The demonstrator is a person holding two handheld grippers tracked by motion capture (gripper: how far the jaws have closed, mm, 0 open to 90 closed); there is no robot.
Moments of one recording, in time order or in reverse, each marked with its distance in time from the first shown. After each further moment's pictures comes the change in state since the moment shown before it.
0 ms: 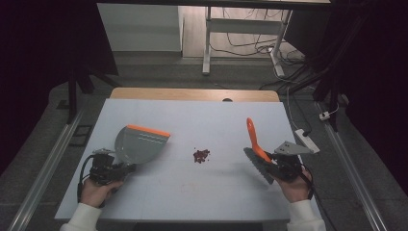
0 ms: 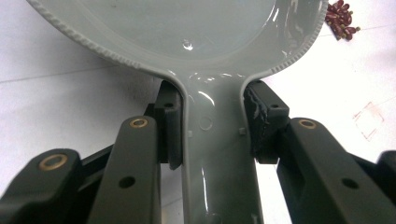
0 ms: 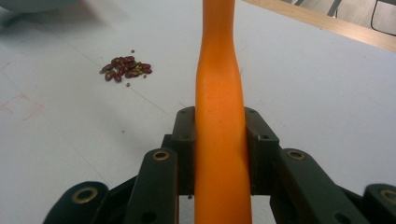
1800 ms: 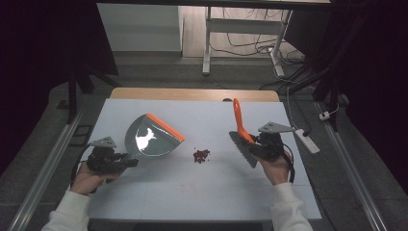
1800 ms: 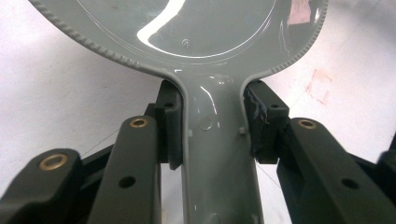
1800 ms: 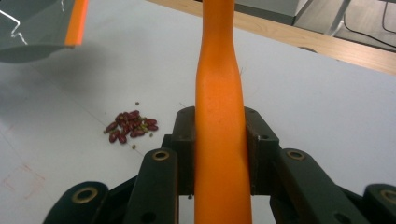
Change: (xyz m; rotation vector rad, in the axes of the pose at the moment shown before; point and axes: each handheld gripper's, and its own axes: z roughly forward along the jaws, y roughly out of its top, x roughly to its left) left arm 0.004 0.032 -0.017 0.007 -0.180 0.361; right arm 0.005 0.054 0.045 -0.039 0.028 0.069
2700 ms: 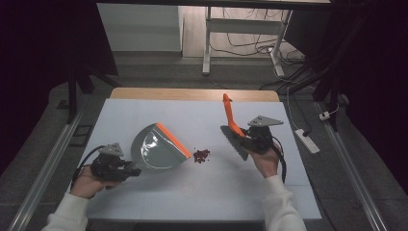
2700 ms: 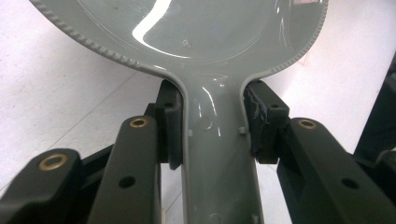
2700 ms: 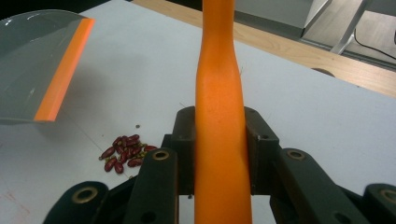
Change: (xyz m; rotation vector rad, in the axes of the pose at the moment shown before) left arm -0.022 0.000 0.005 0.128 -0.025 0.127; right arm 0.002 0.013 0.032 -0.017 0.035 -0.041
